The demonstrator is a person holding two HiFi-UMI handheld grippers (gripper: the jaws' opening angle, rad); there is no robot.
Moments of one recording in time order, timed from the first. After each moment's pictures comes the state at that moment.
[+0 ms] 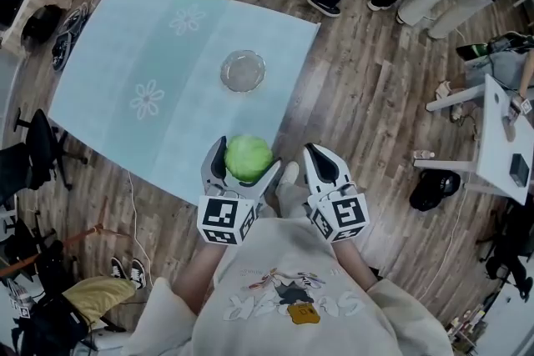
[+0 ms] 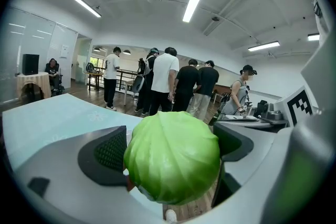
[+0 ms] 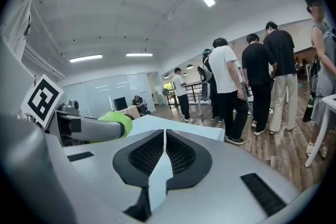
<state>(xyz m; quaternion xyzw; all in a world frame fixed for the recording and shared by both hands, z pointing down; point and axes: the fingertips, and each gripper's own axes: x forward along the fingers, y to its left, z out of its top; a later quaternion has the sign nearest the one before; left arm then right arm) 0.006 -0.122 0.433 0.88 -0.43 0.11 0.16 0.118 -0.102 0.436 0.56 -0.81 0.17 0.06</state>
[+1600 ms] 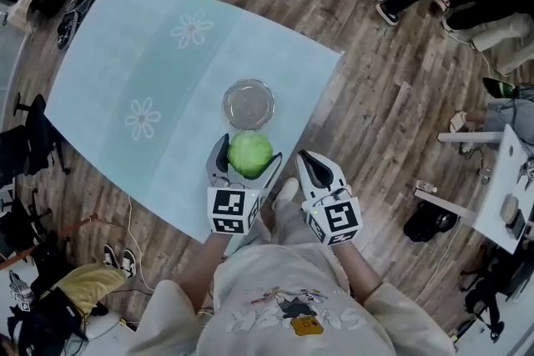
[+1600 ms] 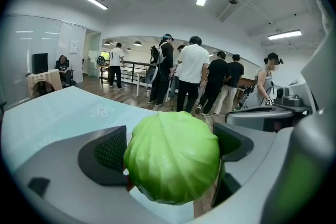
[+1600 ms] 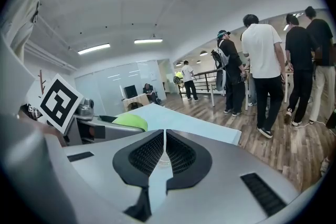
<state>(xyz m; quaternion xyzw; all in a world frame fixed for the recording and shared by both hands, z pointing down) 0.029 -0.291 0.532 0.84 -0.49 0.17 0.19 0.126 -0.264 0.512 0.48 -0.85 0.19 0.11</state>
